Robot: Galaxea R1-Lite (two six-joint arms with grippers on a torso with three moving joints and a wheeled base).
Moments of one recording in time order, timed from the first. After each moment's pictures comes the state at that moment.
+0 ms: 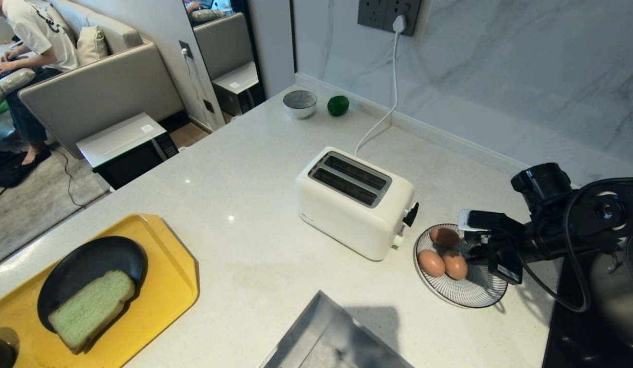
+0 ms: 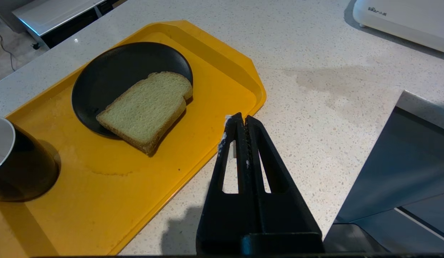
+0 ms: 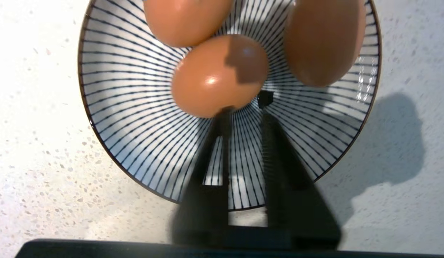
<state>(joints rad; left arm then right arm) 0.00 0.00 0.00 -0.01 0.00 0.01 0.08 1.87 -1.13 0.23 0.19 -1.05</state>
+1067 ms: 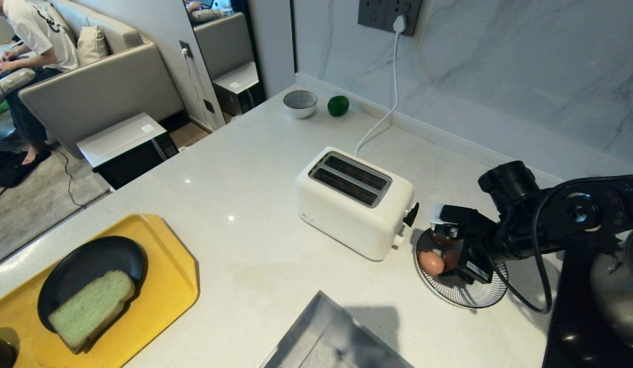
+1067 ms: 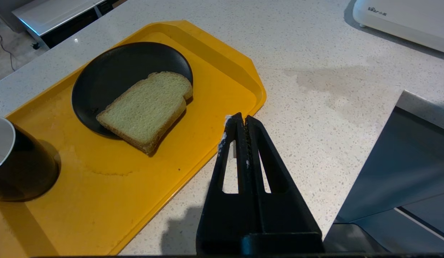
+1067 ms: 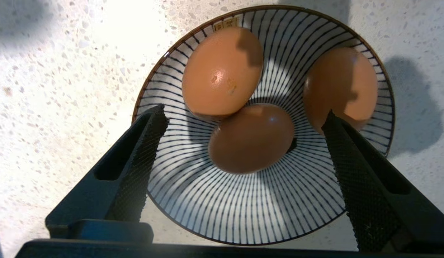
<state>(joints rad) 0.00 0.00 0.00 -0.01 0.00 0.01 0.22 1.88 -1.16 0.23 0.10 -0.81</state>
